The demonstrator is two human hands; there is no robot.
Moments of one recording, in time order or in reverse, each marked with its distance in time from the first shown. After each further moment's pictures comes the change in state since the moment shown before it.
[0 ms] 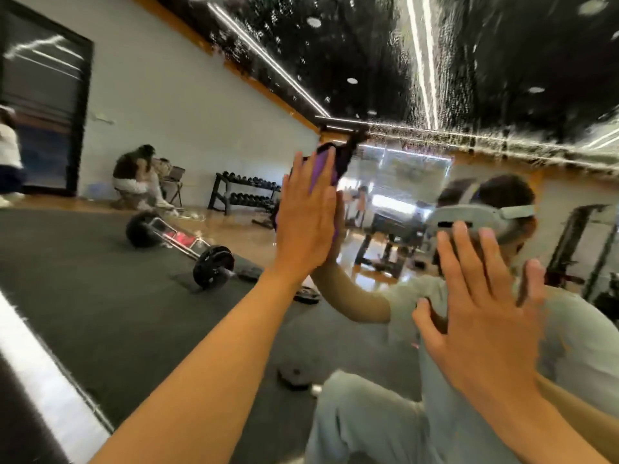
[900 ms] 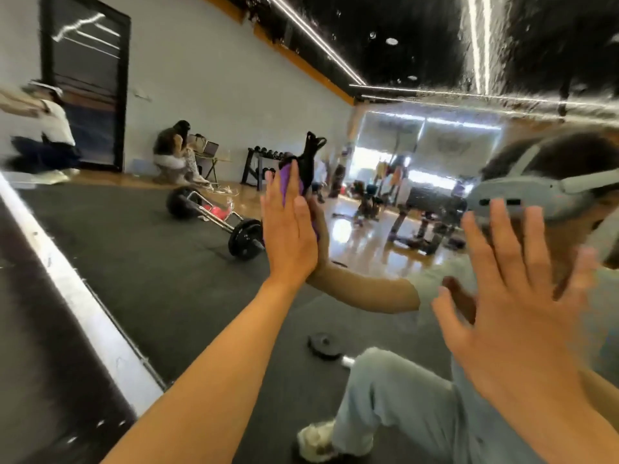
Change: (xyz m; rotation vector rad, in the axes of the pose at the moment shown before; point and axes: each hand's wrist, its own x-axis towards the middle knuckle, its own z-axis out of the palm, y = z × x) left_hand -0.082 -0.070 -0.031 0.213 0.270 -0.475; right_hand -0.012 -0.038 0.001 0.189 -0.145 0.057
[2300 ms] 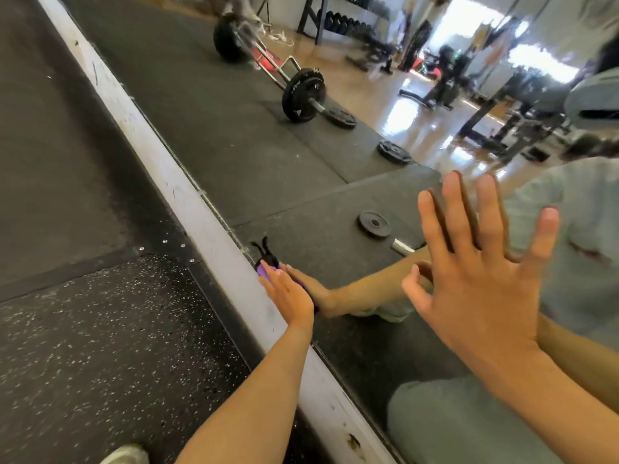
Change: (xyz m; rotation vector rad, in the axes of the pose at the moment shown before) left_hand -0.352 -0.243 -0.078 -0.058 0.425 -1.243; right_hand -0.142 -0.129 0.141 -0.311 -0.310 -0.535
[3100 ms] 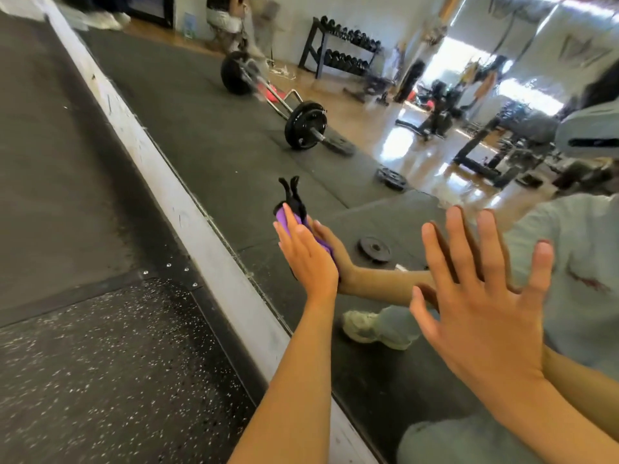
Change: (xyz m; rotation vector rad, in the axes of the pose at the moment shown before) left_hand -0.001 0.114 0.050 -0.086 -0.142 0.396; right_hand 0.001 -0.002 0.003 -0.096 0.069 0.024
